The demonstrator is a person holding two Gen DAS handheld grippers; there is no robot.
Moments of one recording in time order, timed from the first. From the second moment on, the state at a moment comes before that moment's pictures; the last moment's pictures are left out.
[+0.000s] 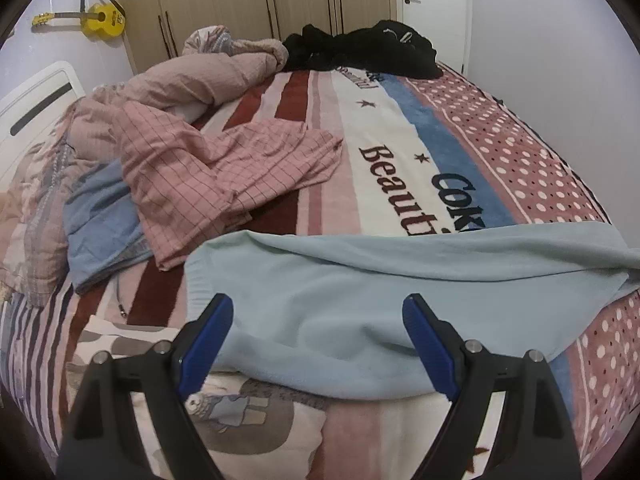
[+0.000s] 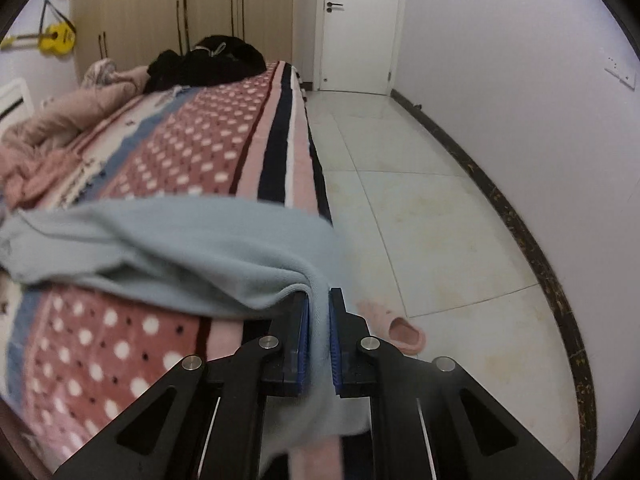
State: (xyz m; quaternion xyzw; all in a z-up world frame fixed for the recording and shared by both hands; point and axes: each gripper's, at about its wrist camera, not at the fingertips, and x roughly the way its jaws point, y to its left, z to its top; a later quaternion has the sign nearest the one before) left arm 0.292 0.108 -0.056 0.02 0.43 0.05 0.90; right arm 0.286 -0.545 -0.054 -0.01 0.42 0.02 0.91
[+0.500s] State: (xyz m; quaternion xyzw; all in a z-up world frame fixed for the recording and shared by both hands) left arm 0.329 0.105 -0.077 0.02 0.46 0.07 0.89; right arm 0.356 -0.596 -0.019 0.01 0.57 0.08 0.82
